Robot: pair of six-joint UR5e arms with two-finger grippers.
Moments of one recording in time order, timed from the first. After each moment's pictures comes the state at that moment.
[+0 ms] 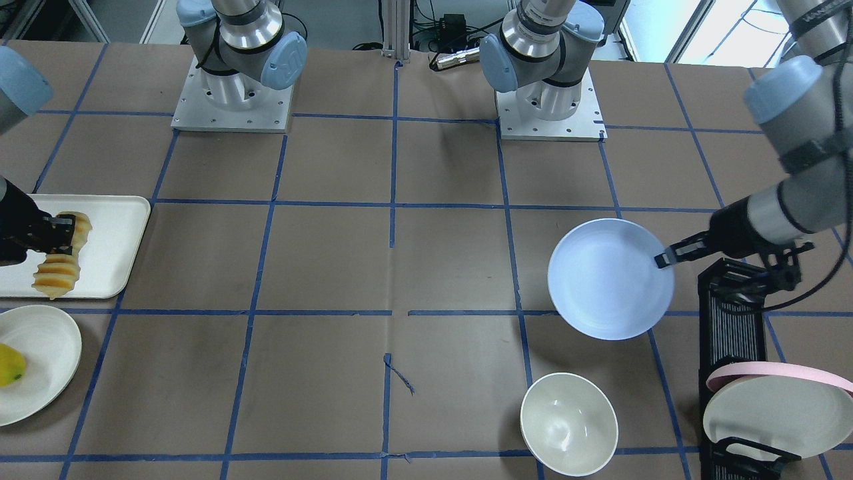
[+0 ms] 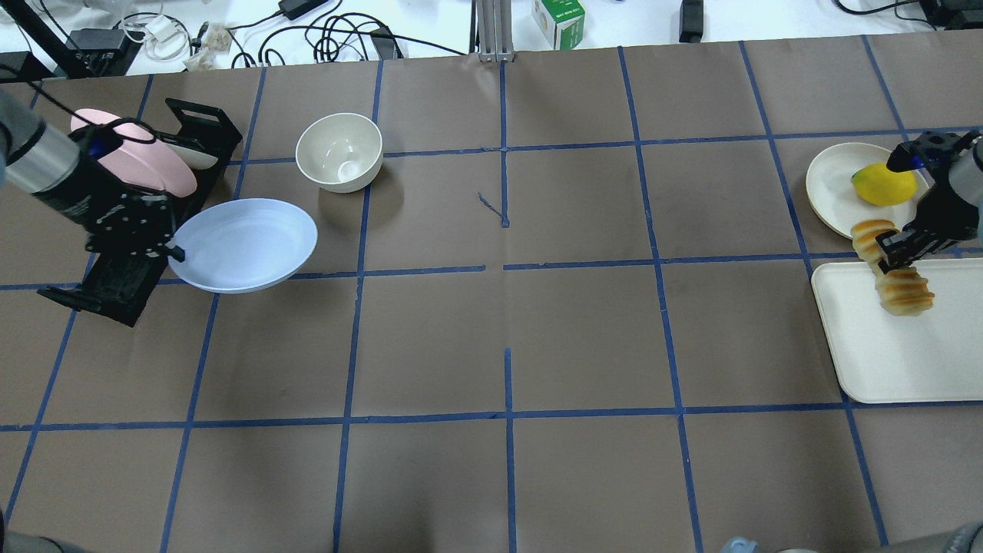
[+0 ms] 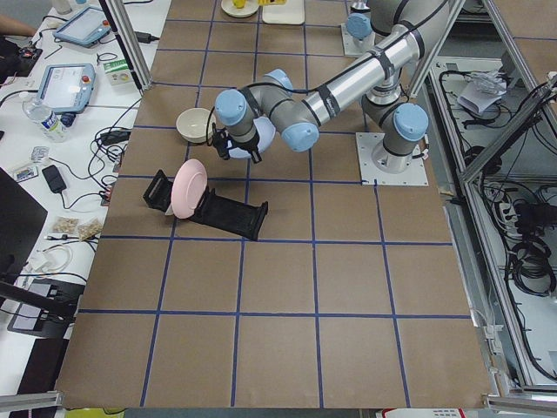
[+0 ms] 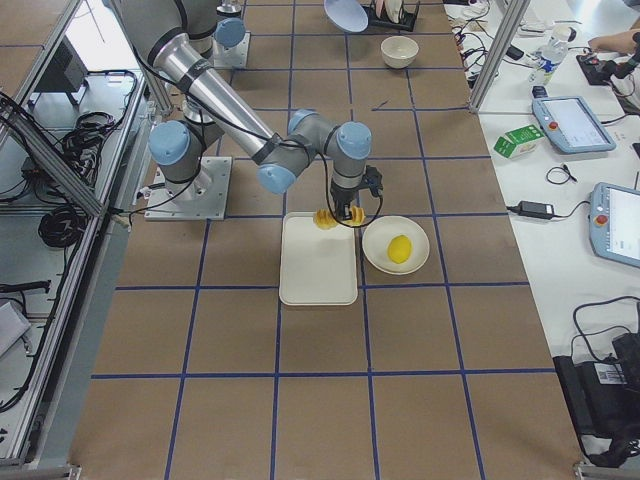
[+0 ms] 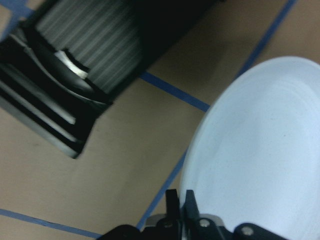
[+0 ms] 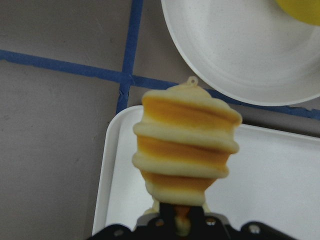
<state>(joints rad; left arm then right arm) -1.16 -1.81 -1.72 -1.42 1.40 0.14 1.01 -1.37 1.91 -2.07 -1.62 -0.75</state>
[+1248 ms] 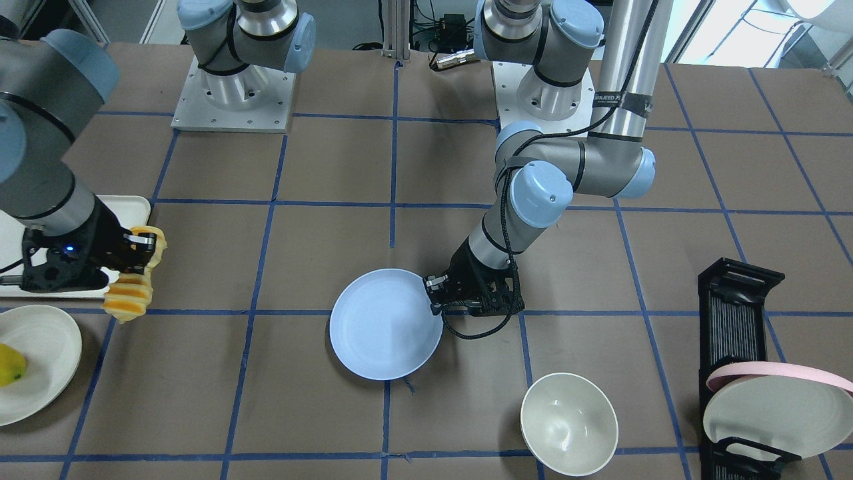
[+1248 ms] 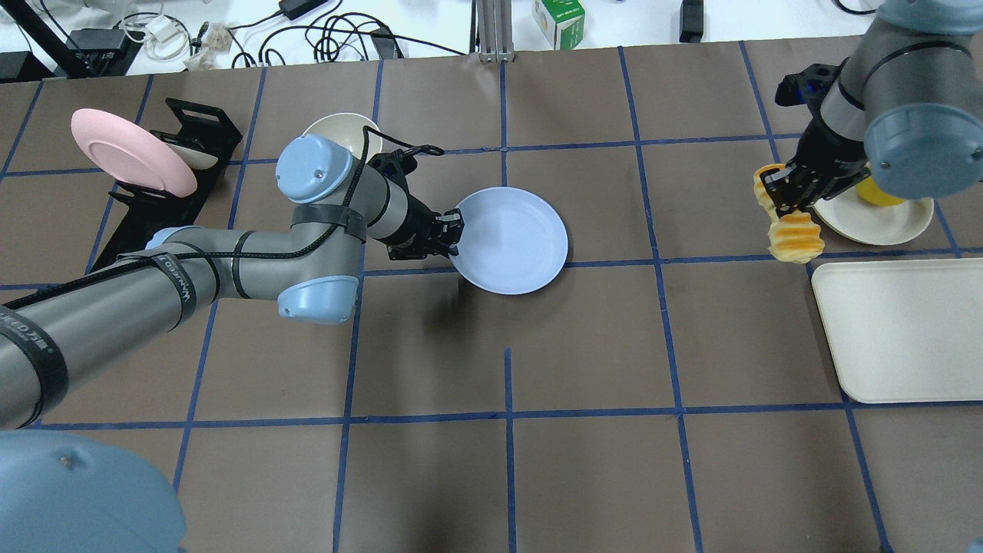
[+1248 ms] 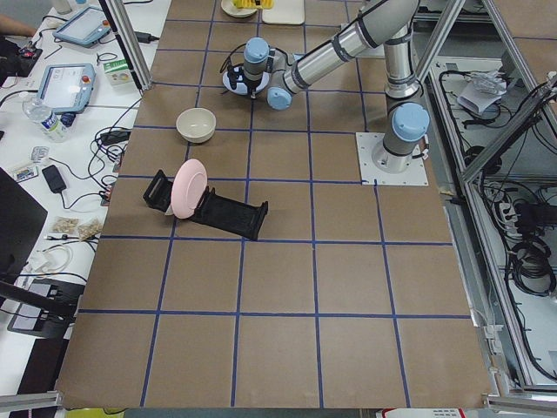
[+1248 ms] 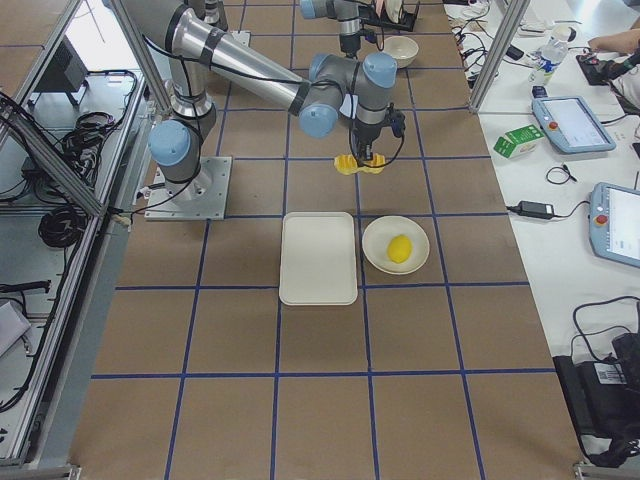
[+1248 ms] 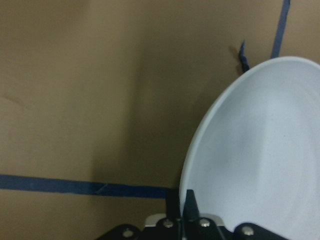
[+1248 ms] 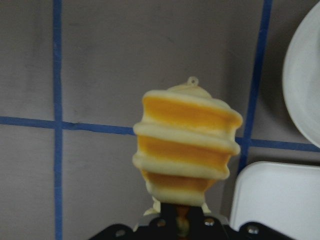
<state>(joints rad) -1.69 -1.99 -1.96 -0.55 1.23 -0.40 1.36 -1.37 1.78 -1.95 -1.60 -0.30</state>
